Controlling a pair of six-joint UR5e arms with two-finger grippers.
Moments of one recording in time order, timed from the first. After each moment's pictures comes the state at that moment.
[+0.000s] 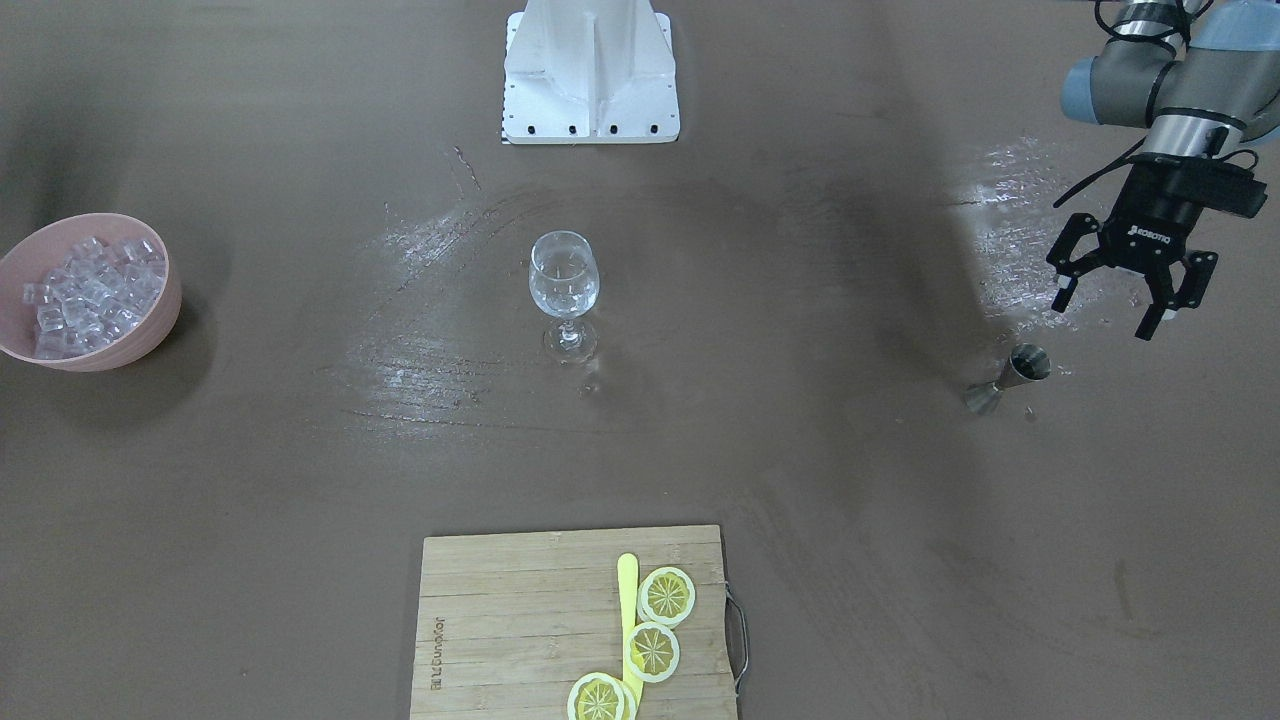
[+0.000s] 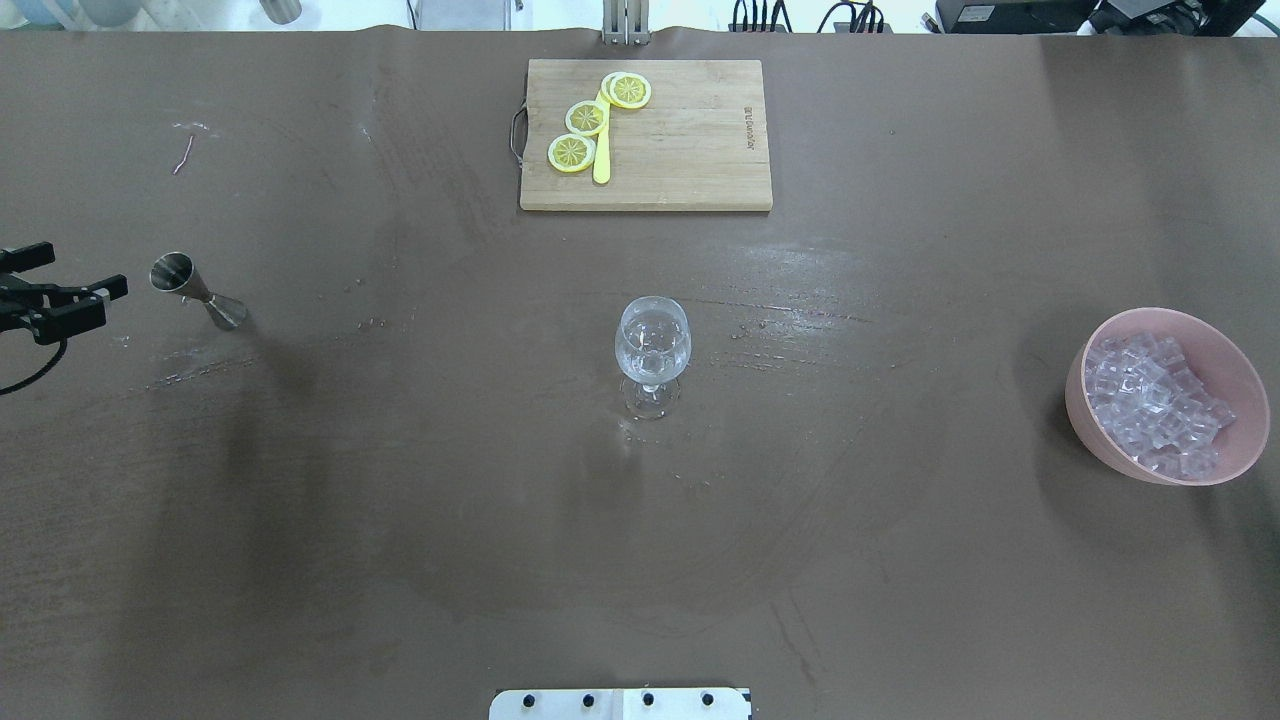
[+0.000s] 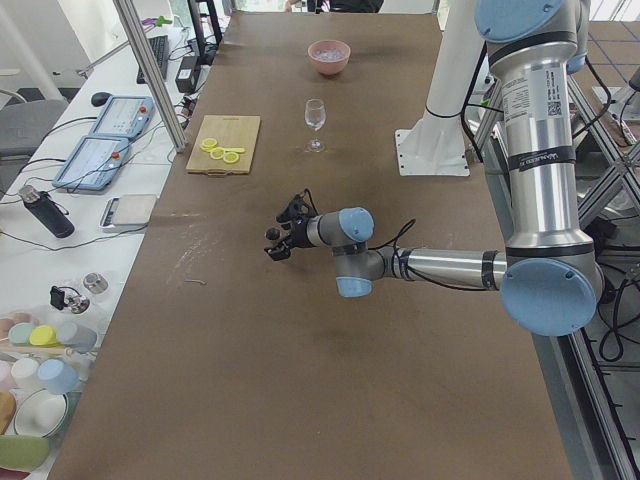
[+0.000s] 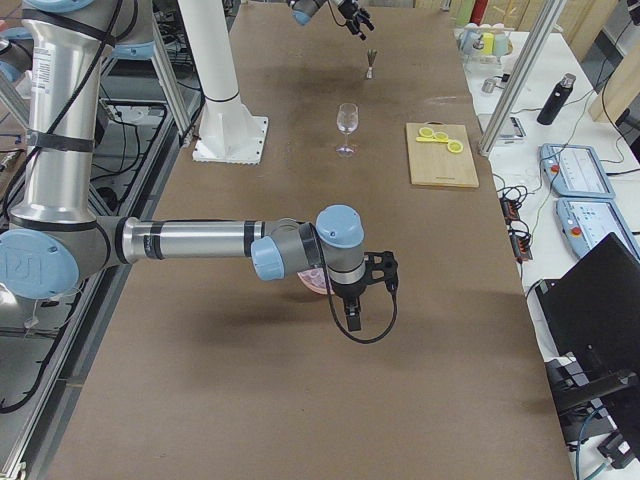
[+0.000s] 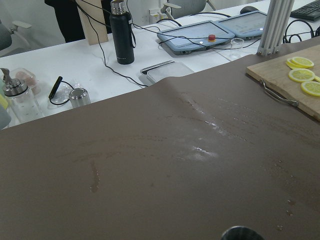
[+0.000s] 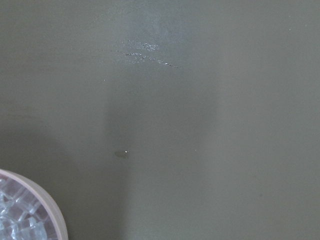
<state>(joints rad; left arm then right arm) -0.82 -1.39 -1.64 -3.02 -1.55 -0.72 1.47 -1.73 1.77 -1.31 2.24 0.17</state>
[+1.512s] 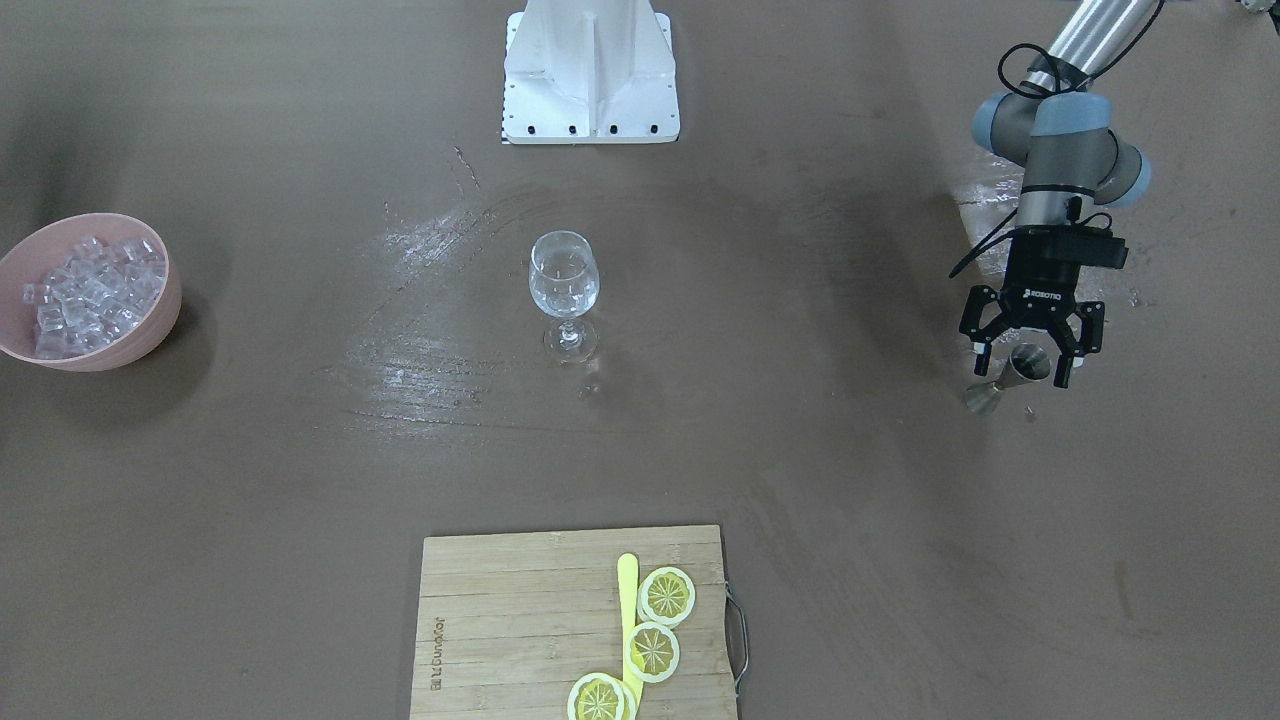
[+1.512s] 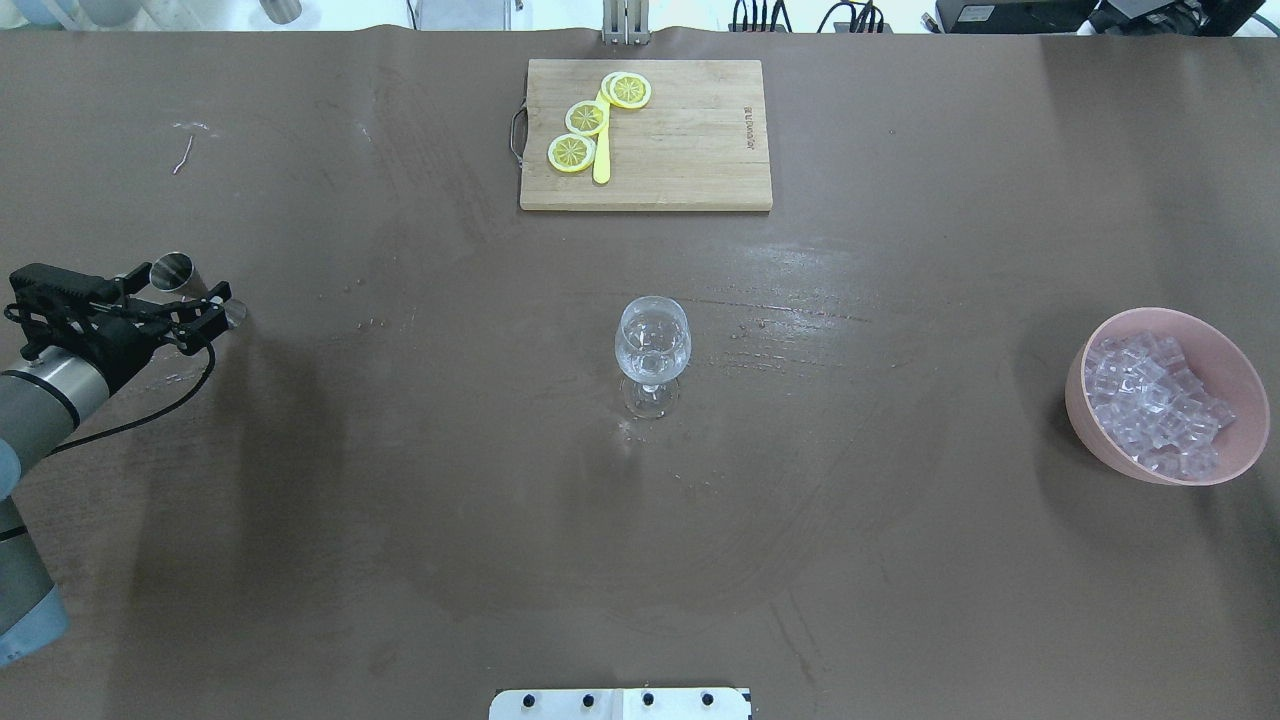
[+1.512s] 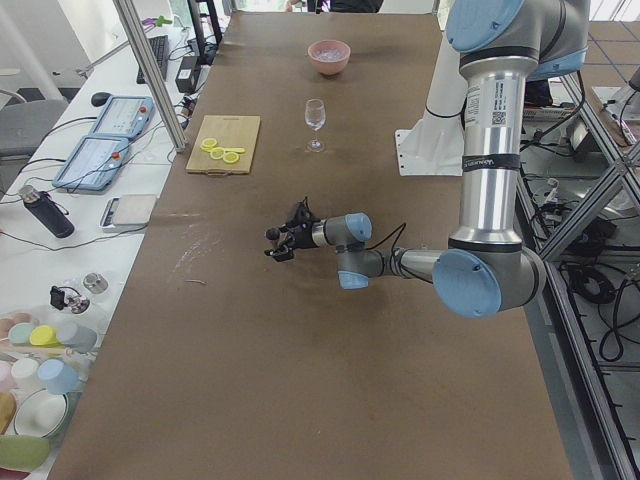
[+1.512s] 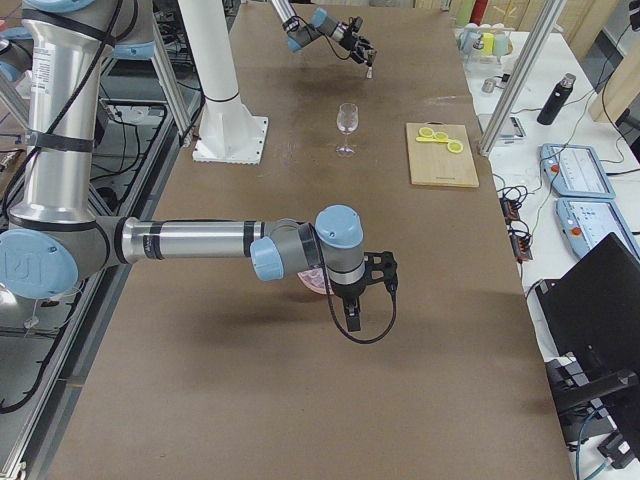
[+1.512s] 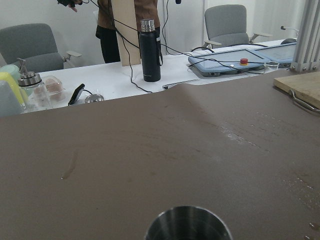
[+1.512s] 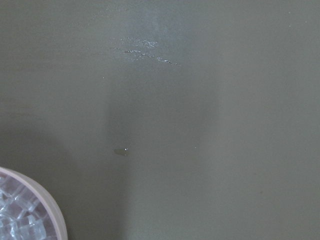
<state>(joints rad) -0.59 -1.57 -1.42 -3.03 -1.09 -0.83 1.47 -1.73 1.77 -1.31 2.24 0.17</state>
